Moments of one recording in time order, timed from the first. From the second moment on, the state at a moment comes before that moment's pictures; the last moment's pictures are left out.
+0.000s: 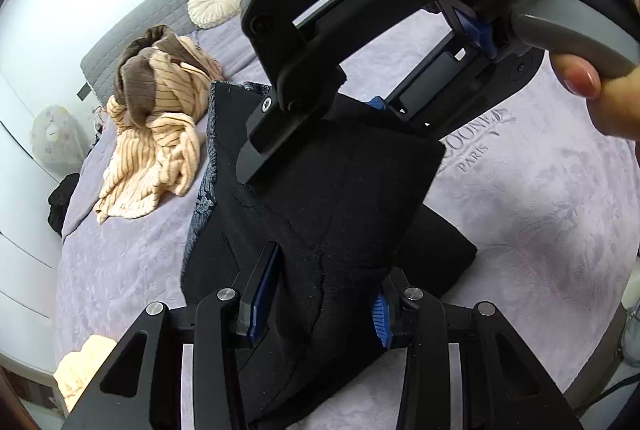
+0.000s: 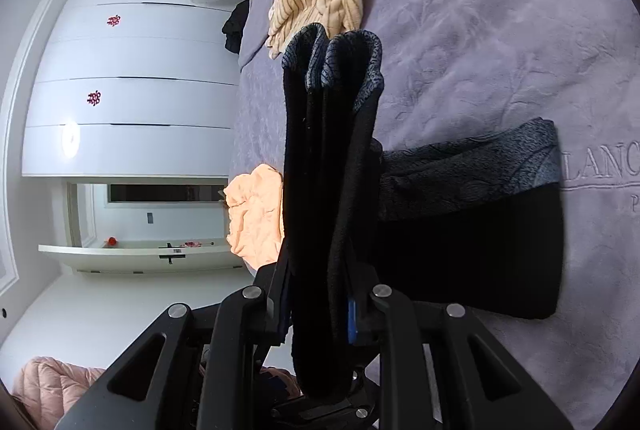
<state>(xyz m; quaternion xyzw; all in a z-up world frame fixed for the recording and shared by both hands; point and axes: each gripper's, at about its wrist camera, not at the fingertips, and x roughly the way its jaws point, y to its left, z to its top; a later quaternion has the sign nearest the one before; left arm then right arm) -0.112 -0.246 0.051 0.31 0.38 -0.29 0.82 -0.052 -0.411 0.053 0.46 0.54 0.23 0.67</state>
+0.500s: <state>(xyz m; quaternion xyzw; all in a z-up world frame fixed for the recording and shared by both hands) -0.127 -0.280 -0.024 0.38 0.42 -0.29 0.77 -0.079 -0.430 -0.043 0.46 0.58 0.19 0.65</state>
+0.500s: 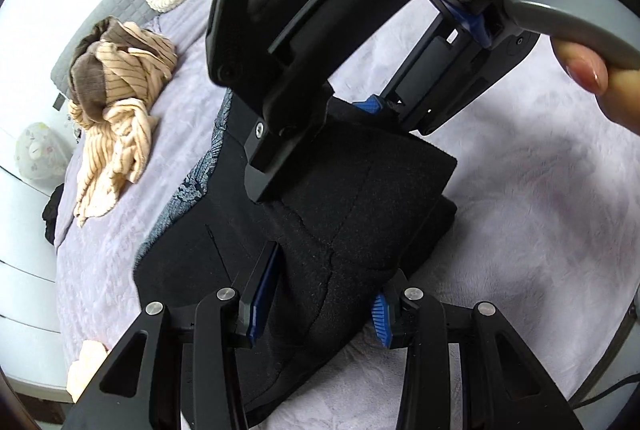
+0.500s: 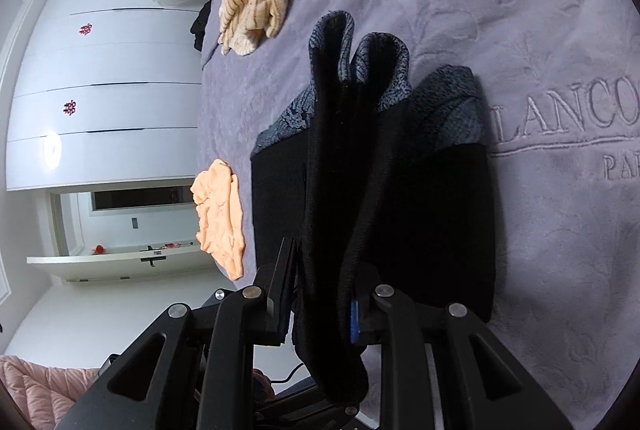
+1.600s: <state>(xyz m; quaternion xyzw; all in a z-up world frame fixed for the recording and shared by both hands) -0.050 -0.153 -0.034 0.17 0.65 -0.09 0.74 -0.110 -0.390 -0.032 0.29 0.65 0.08 0.70</state>
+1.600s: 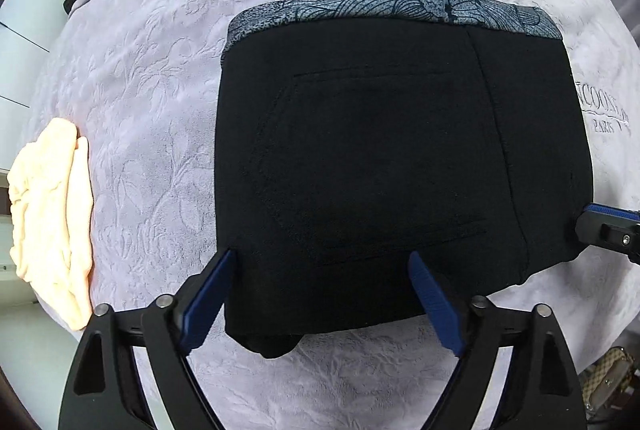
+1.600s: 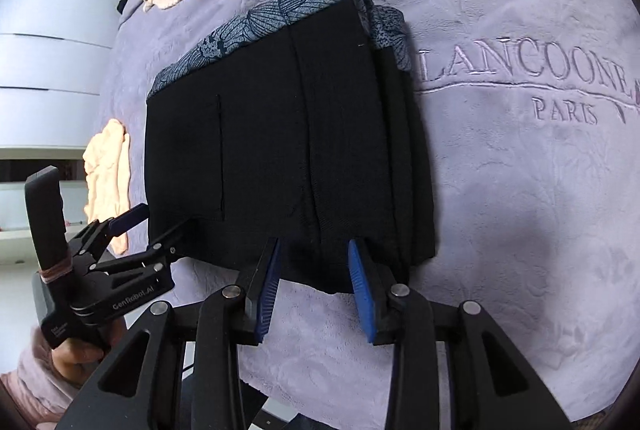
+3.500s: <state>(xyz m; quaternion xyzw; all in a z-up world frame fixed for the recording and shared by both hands) 0.047 -0.077 -0.017 0.07 0.68 0.03 0.73 -0.096 -0.415 -0.040 0.34 0.66 0.06 0.66</state>
